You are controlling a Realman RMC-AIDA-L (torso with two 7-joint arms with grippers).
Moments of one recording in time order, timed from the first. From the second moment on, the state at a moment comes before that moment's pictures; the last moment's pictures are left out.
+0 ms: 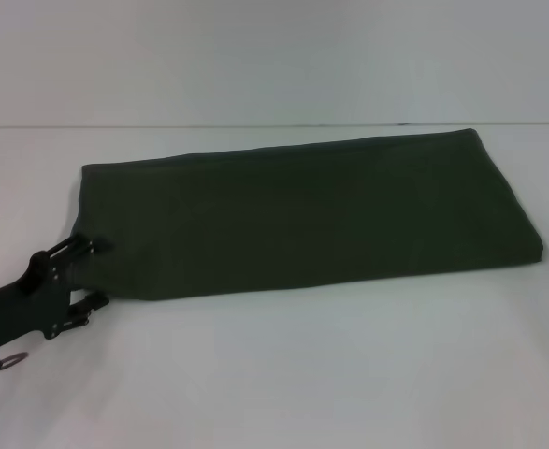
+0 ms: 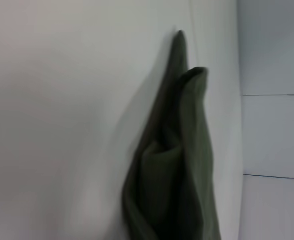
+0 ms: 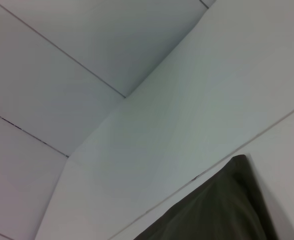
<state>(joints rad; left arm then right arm) -0.39 -2.04 0.55 0.42 1.85 1.23 -2.54 0.43 1.98 -0.49 -0.62 -1.86 -1.22 2.14</state>
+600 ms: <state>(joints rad) -0.42 -2.04 0.55 0.43 1.88 1.15 -2.55 0.42 1.98 -0.48 -0.62 -1.86 -1.22 2.14</state>
